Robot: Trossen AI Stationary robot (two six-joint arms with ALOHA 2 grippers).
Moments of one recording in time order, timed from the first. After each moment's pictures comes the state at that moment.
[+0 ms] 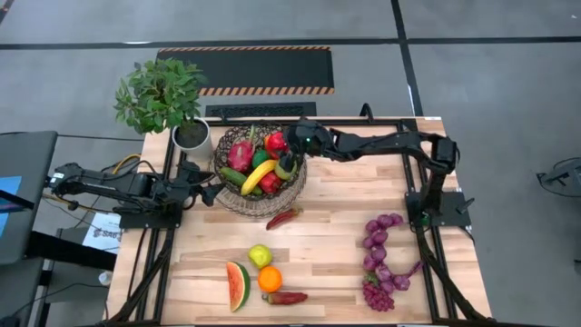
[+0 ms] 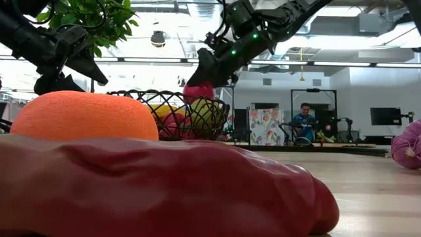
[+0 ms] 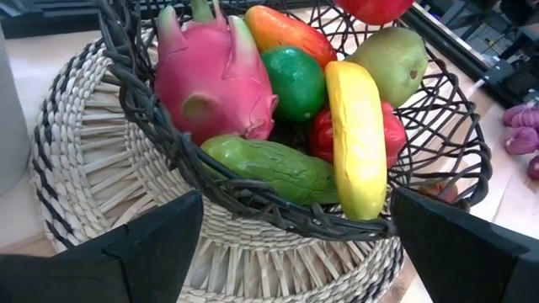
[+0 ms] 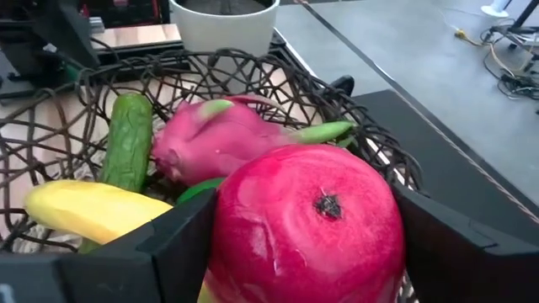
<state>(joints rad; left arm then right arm) -0.14 0.42 0.33 -0.59 -0.61 -0.89 -0.30 1.84 1.29 0.12 0.13 -0.03</state>
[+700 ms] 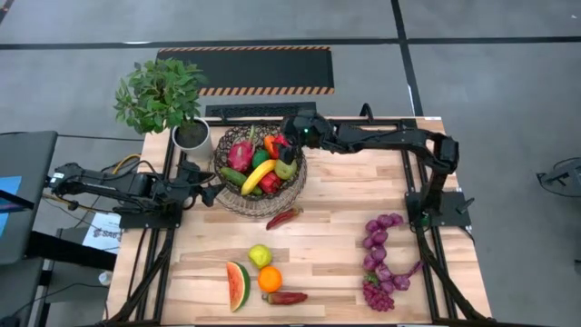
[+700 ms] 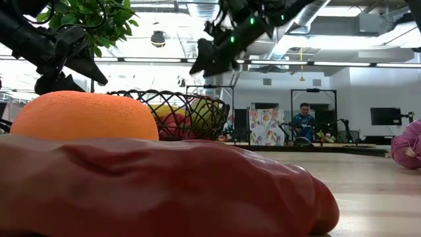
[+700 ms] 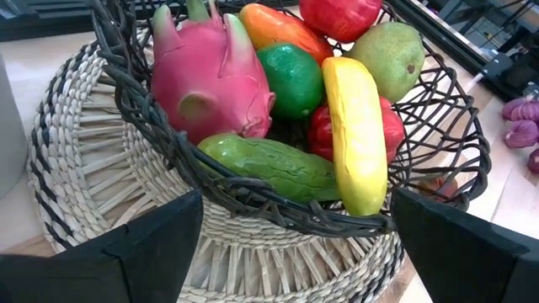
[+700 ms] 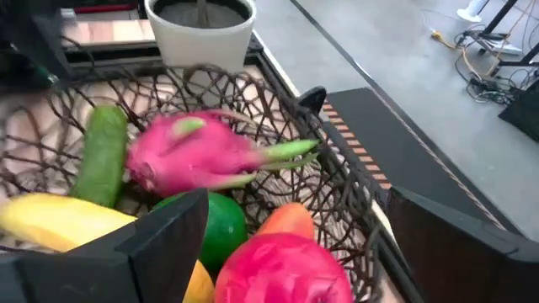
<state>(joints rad) -0.14 0.42 0.33 -0.59 -0.60 -0.88 -0.30 1.82 1.44 -0.08 0.19 -0.08</state>
